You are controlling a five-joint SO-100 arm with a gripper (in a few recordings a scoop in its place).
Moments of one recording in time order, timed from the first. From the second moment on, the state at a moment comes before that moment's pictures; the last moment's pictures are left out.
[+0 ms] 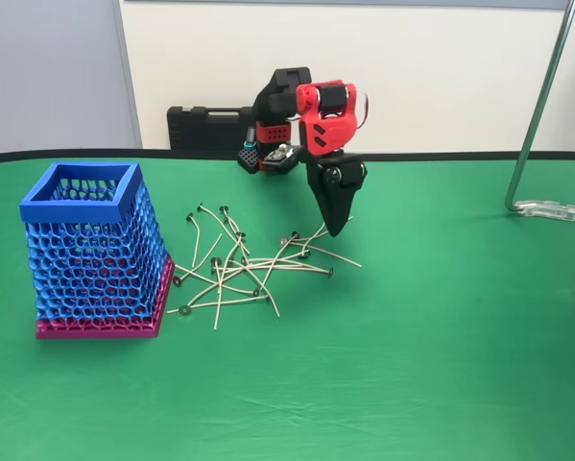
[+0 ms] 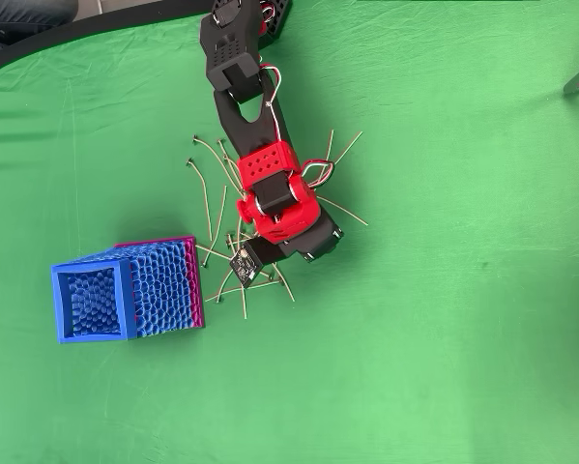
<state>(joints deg) -17.1 44.6 18.3 92.4 -15.3</state>
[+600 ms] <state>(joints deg) -16.3 41.9 18.3 93.3 -23.4</state>
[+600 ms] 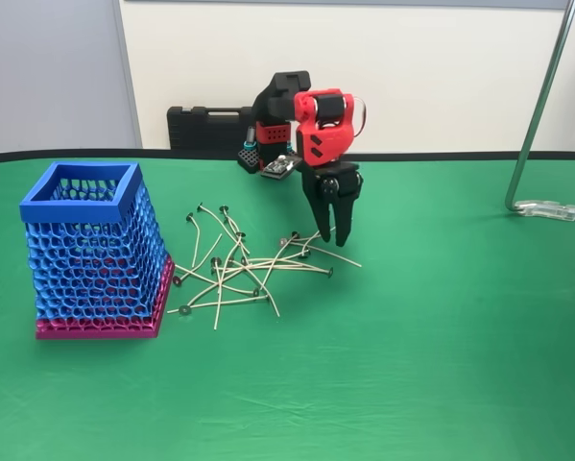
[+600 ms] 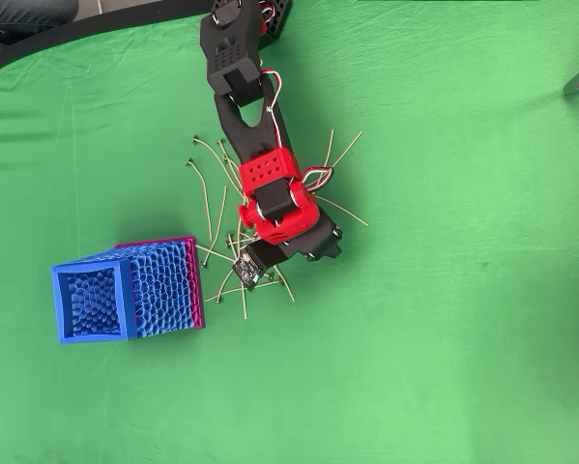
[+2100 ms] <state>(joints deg) -15.1 30.1 8.4 94.3 -34.0</state>
